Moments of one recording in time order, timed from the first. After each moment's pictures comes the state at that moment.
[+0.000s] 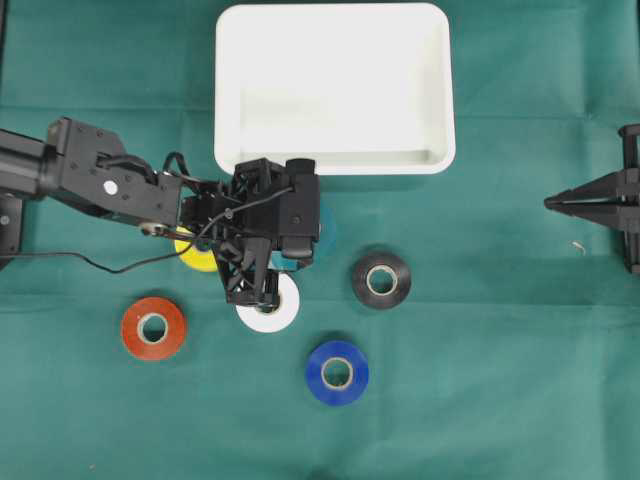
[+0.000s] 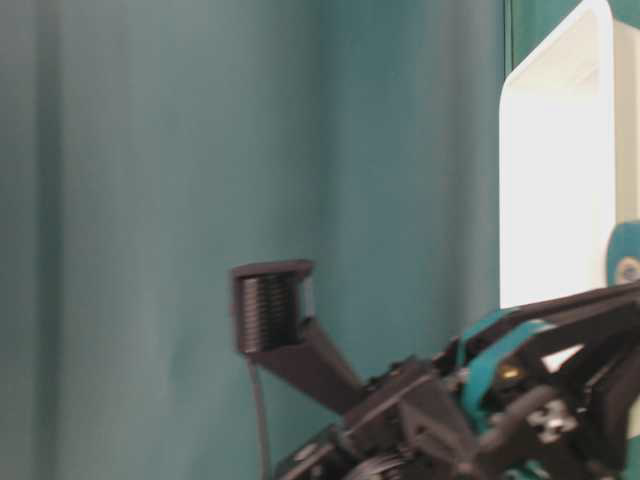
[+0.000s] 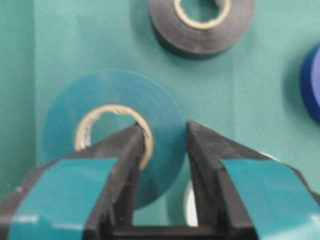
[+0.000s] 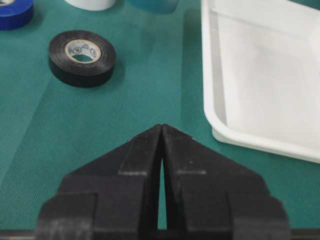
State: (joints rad) left arm -0.08 0.09 0.58 -0.02 0.15 -0.04; right arm -0.01 -1.20 1.55 -0.12 -0.08 0.00
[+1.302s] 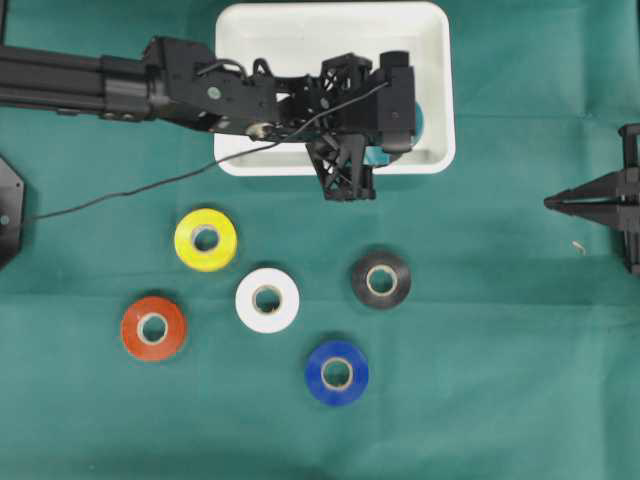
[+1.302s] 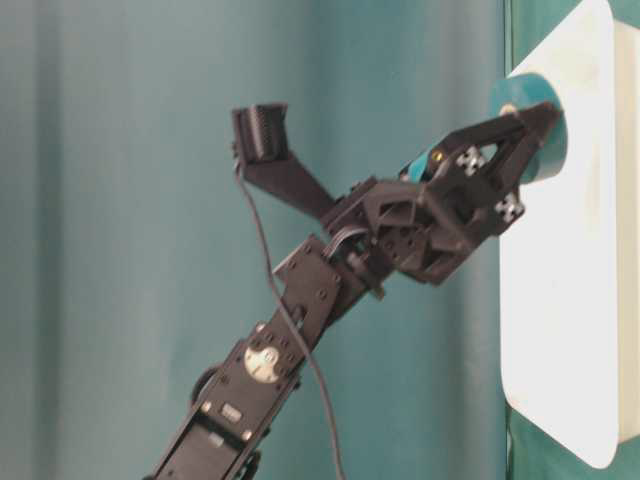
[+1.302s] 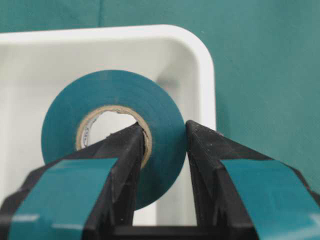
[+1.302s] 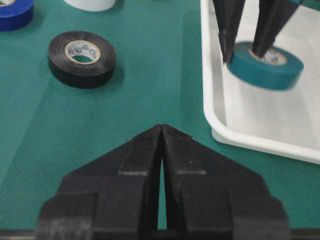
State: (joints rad) left arm 0.17 0.35 0.20 -0.02 0.18 0.21; right arm -0.01 -1.20 1.55 -0.12 -0.08 0.00
